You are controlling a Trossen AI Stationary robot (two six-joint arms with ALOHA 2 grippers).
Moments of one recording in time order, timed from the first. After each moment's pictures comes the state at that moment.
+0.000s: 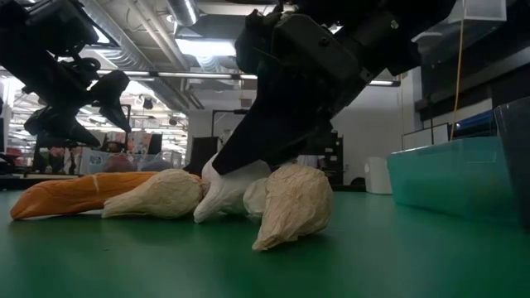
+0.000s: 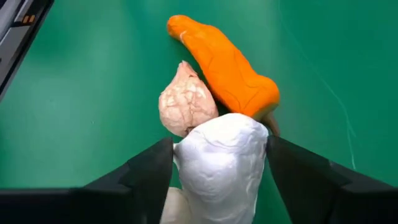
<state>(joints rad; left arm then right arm) 0.06 0.56 0.30 -0.67 -0.83 -1.22 0.30 2.03 1.19 0.13 0.03 0.29</state>
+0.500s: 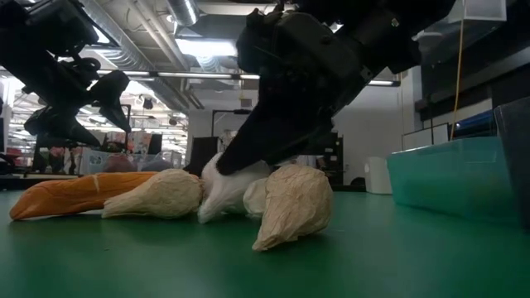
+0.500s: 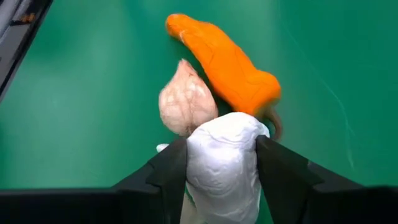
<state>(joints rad) 0.06 0.56 0.30 -0.67 -0.83 -1.22 0.29 2.02 1.19 0.11 0.03 0.29</state>
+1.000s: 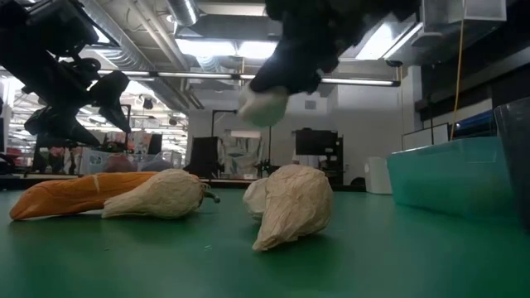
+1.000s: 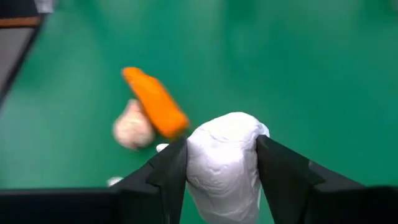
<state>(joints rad) 0.06 0.56 0.30 -0.67 -0.82 -1.20 0.20 1.75 1.19 -0.14 0.10 0.17</state>
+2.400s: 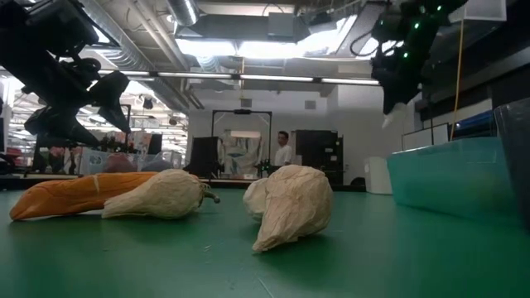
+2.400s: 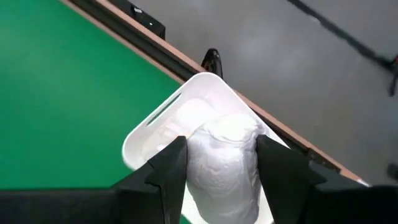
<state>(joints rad) 0.06 0.56 0.30 -0.67 -0.82 -1.19 -0.86 1.28 1.19 -0.89 0.19 0.00</state>
